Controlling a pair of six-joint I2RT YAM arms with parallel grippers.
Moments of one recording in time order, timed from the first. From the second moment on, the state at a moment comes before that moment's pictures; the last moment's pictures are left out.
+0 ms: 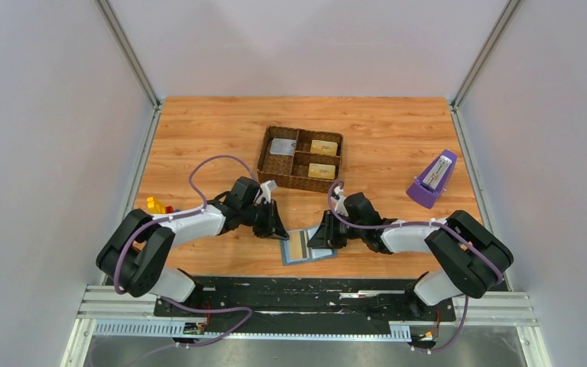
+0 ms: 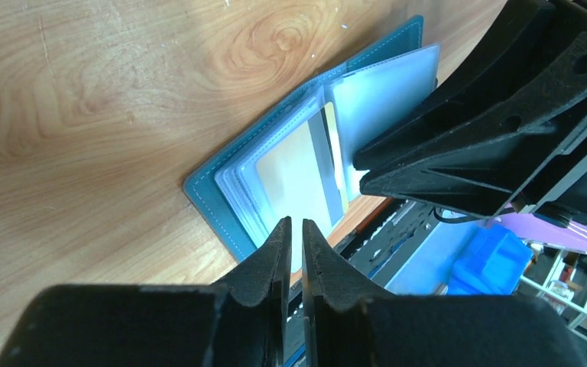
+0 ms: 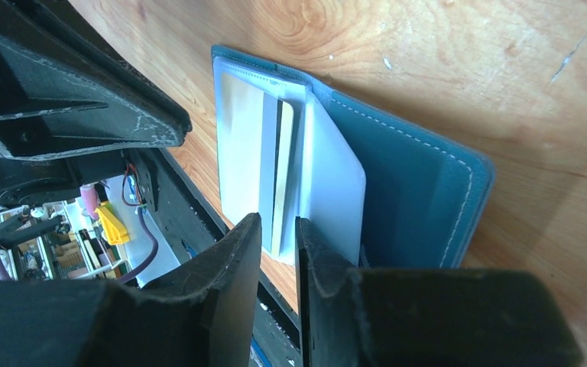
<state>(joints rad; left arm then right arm) -0.59 1.43 0.60 -0.07 0.55 -0.71 0.68 1.49 0.43 0.36 -0.51 0.86</state>
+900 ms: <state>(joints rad) -0.59 1.53 0.56 0.10 0.56 -0.73 0.68 1.55 0.45 0.40 -0.52 0.87</state>
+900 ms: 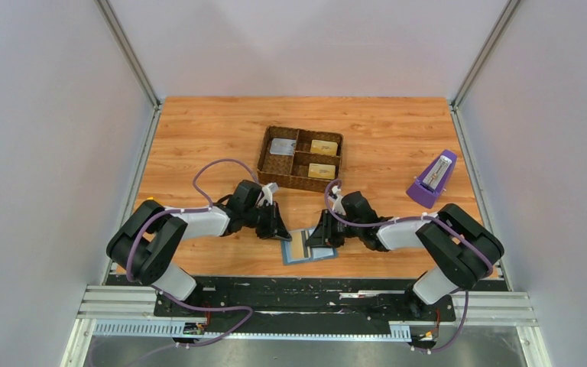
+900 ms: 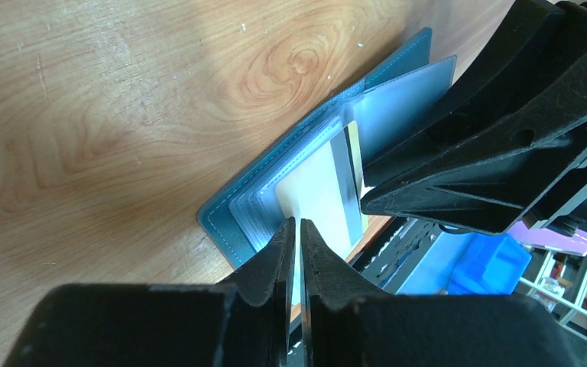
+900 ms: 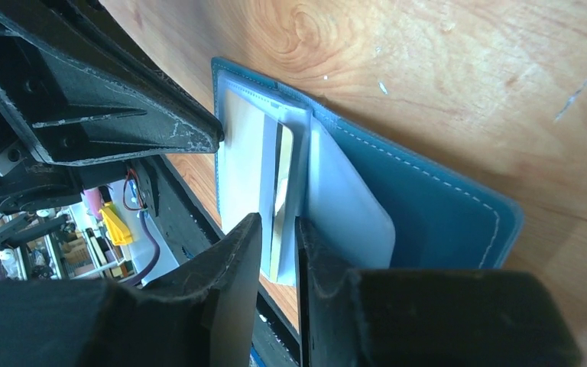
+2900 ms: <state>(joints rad) -0.59 1.15 0.72 -0.20 0.56 -0.86 0.93 0.90 0.42 0.25 -0.11 0.04</state>
